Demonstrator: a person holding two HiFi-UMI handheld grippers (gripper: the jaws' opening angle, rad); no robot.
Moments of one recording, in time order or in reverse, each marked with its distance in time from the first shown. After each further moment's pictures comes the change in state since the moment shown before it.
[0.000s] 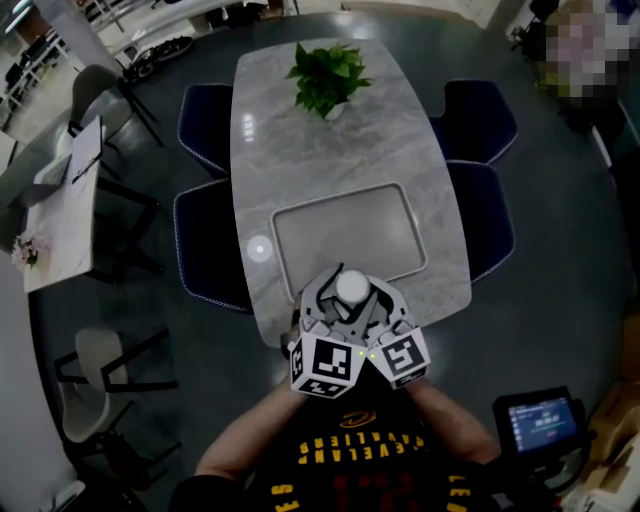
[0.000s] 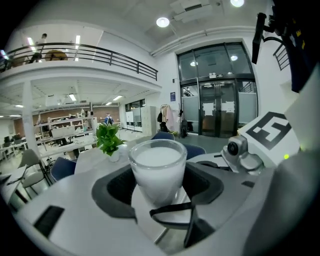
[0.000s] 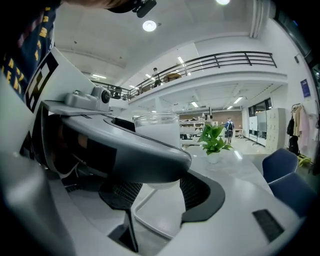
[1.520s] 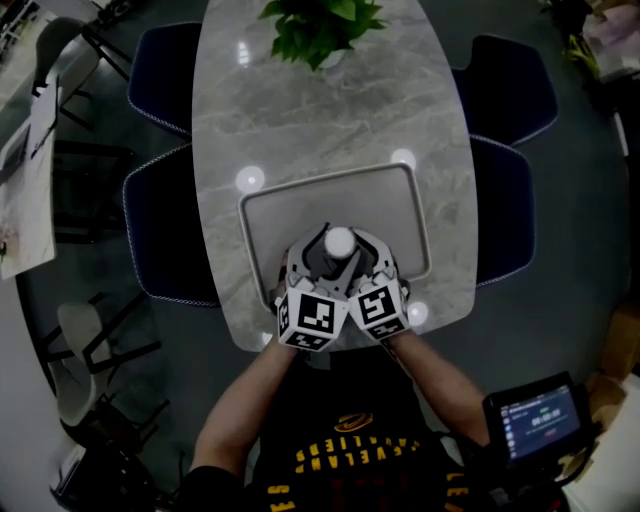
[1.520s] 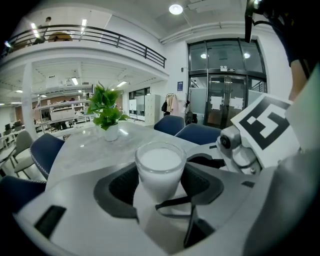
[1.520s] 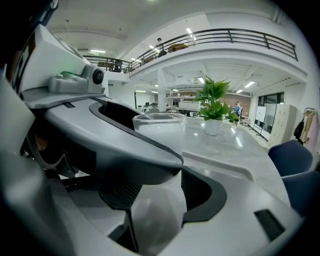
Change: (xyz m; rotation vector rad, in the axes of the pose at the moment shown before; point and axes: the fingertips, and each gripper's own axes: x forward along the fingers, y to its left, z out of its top) left arm 0.176 0.076 -0.114 -0.086 0.118 0.014; right arm 0.134 -0.124 -0.144 -0.061 0.300 0.034
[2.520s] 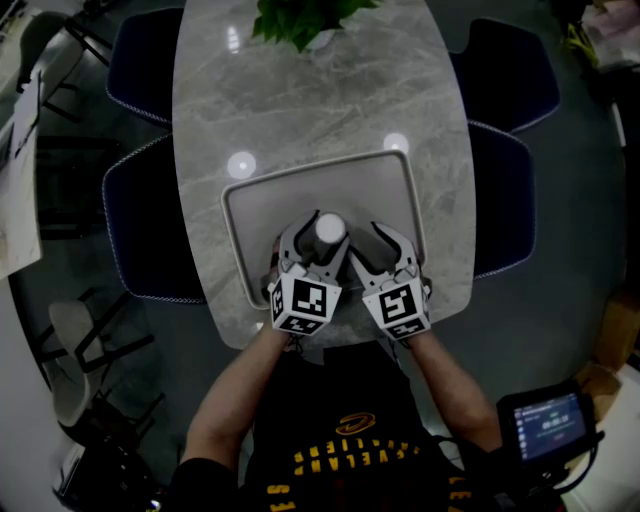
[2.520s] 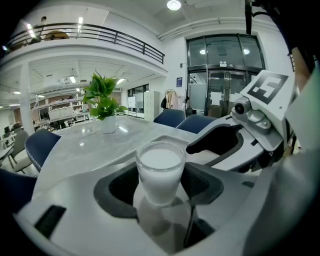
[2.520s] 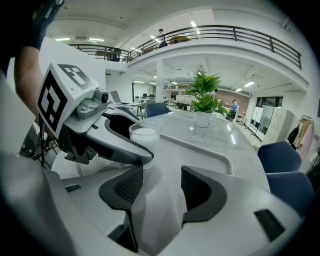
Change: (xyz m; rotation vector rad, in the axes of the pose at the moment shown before) left arm 0.025 0.000 -0.038 0.017 0.030 -0.007; right arm -0.036 -0.034 -0.034 -0.042 0.093 -0.064
